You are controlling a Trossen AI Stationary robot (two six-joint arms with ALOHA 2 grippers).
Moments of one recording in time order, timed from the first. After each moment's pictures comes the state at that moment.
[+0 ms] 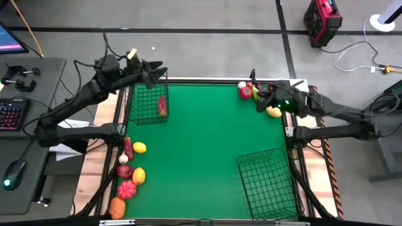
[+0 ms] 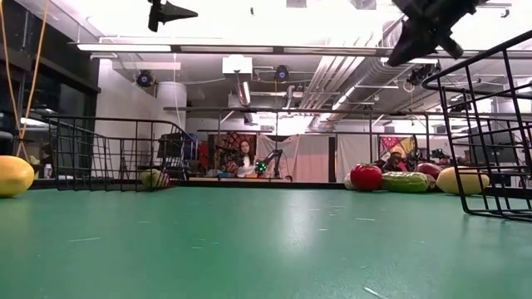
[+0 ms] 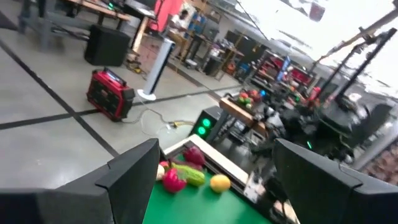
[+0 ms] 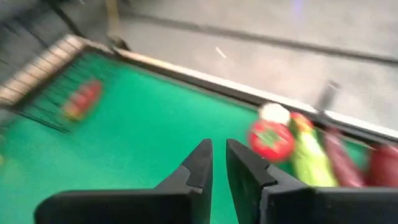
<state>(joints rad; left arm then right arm) 0.62 0.92 1.04 -0.15 0.15 -0.44 -0.27 0.86 0.98 -0.81 0.49 0.62</state>
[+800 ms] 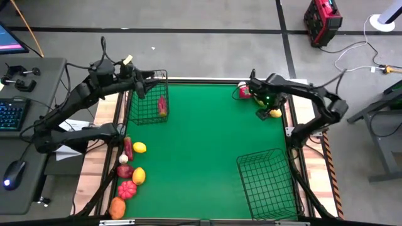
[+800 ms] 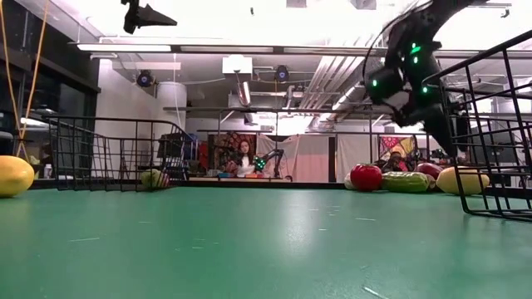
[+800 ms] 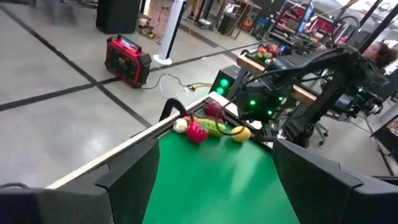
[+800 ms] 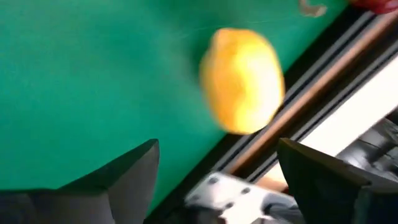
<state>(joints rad) 0.64 0.82 1.04 -0.45 0.17 -0.31 -0.72 1.52 1.00 -1.35 0.20 0.22</state>
